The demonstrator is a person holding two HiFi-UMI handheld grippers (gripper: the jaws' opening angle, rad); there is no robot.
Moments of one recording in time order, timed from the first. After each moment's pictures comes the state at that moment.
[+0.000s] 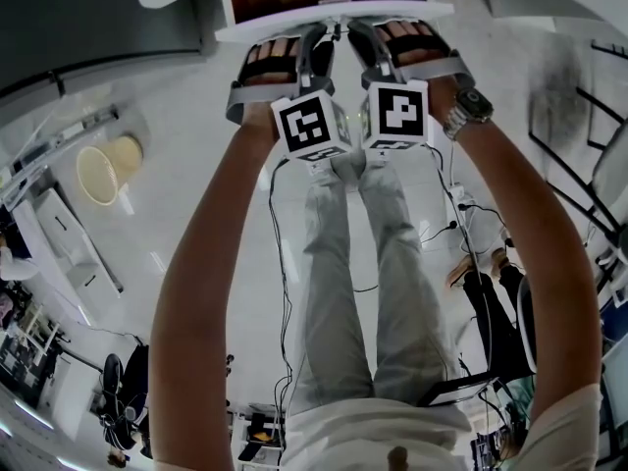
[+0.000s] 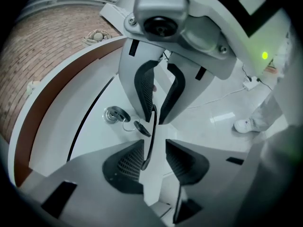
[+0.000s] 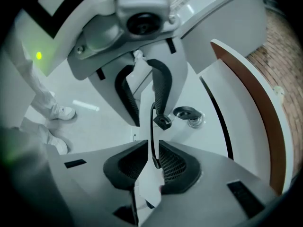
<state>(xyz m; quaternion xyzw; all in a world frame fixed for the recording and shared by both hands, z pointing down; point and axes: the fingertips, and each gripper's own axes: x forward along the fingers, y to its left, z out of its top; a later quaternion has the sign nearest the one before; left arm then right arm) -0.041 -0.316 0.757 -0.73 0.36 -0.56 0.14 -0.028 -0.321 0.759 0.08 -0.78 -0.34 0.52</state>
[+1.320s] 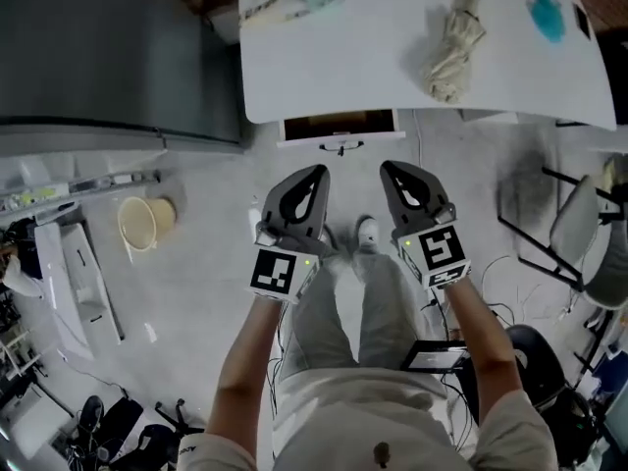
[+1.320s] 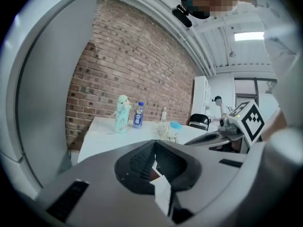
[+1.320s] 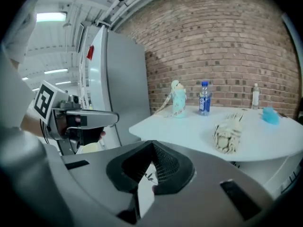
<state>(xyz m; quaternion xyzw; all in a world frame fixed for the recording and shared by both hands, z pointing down) -0.068 -0.274 0.438 -0.80 0.58 -0.03 -0.13 0.018 -0.297 0.478 0.29 -0.93 0.10 0.20</state>
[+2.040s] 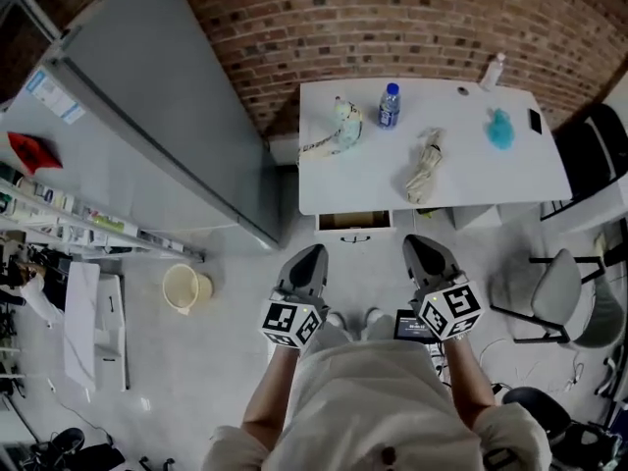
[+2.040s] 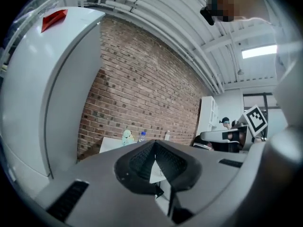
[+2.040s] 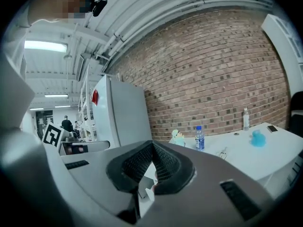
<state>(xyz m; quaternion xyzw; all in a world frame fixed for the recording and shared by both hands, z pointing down) -0.082 -0.192 0.235 -0.77 0.63 0.04 -0.12 0.074 -0.248 0.219 0.31 -0.94 0.12 0.06</state>
